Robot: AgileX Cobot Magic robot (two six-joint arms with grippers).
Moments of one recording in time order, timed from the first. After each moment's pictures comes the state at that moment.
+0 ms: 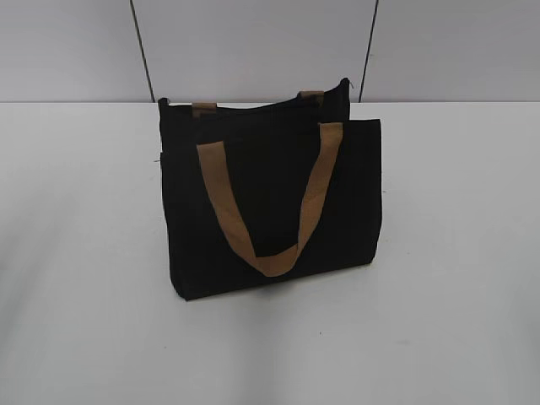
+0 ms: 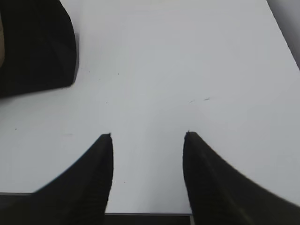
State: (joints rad) left arm -0.17 0.44 -0.59 0.00 0.31 0.08; right arm -0.03 -0.01 -0.48 0.09 1.09 -0.06
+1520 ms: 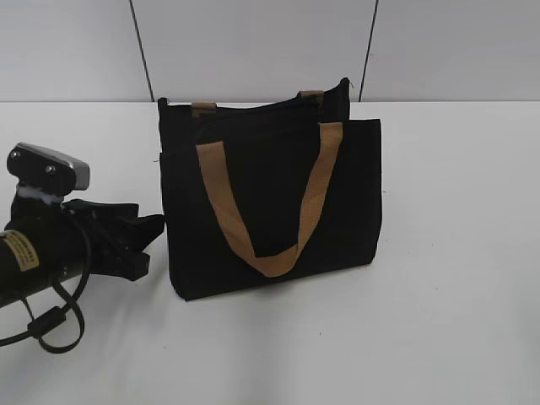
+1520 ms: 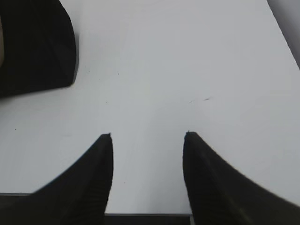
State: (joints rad) left arm -0.45 1.69 -0.33 0.15 -0.84 0.01; right arm -0.03 -0.01 -0.48 0.09 1.09 -0.06
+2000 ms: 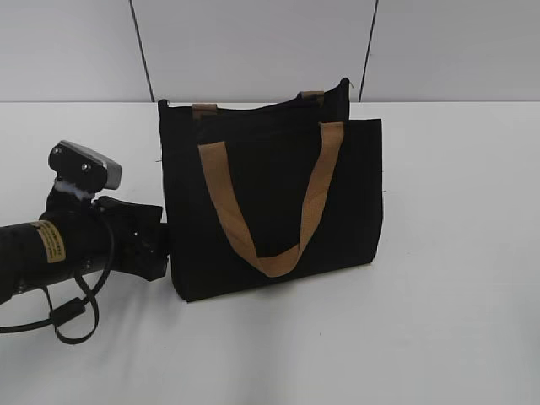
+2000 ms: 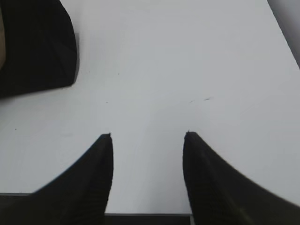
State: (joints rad) left arm -0.40 1.80 -0.44 0.37 -0.80 -0.09; right arm -0.03 -0.01 -0.48 0.09 1.09 -0.06
